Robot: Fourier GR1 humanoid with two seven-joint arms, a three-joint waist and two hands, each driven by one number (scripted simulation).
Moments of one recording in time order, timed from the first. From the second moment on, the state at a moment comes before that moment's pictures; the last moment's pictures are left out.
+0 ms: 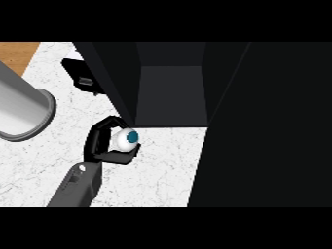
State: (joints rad) left arm -0.39 0.03 0.05 -0.70 0.03 -0.07 -0.84; right arm 0.06 -0.21 0.60 -2.46 0.12 -0.32 0.41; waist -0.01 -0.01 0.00
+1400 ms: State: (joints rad) left arm -0.70 0.00 -0.36 -0.89 0.43 0.47 -0.39; right arm 0.16 -0.29 0.64 -2.47 0.12 -0.36 0.30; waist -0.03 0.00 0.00
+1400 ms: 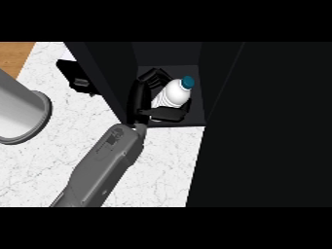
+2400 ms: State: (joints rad) left arm -1.00 0.00 -0.28 -0.35 0.55 0.60 -0.56; right arm 0.24 -0.34 0.60 -2.48 0.05 -0.32 0.19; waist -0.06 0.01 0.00
